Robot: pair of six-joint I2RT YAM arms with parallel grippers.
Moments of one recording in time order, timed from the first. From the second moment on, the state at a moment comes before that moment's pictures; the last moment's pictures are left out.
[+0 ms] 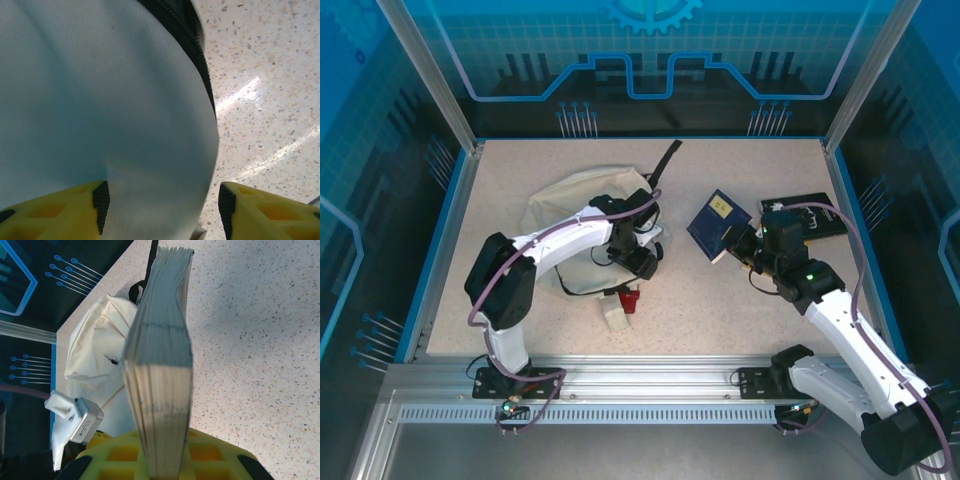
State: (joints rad) left arm -0.67 1.84 1.44 -1.00 0.16 -0.13; right arm 0.37 0.88 0.78 -0.51 -0.06 0.94
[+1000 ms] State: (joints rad) left arm -0.54 1.82 1.57 -1.05 0.30 -0.13; right arm 0.37 0.87 0.76 -0.51 -0.09 0.95
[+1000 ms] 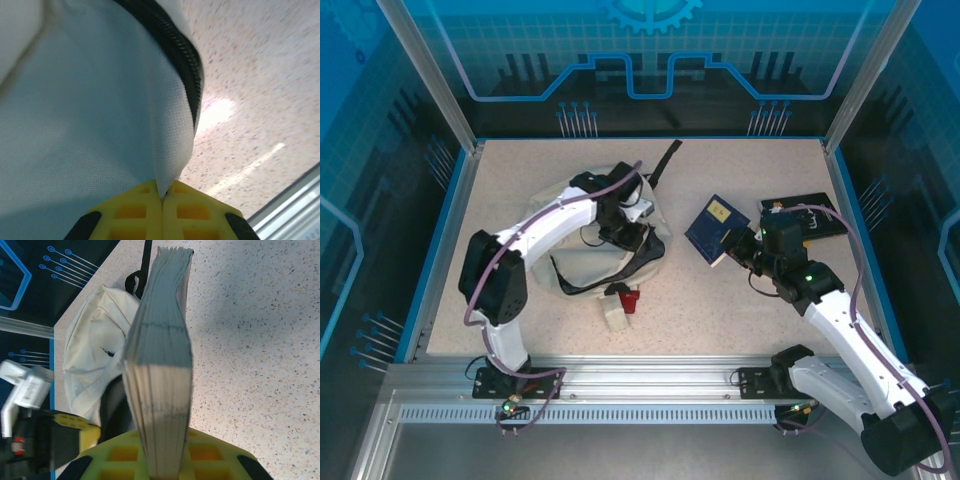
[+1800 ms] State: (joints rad) left arm -0.47 1.70 1.65 -0.76 0.33 -0.37; right arm 0.60 1.17 0.72 -0.11 -0.30 1.16
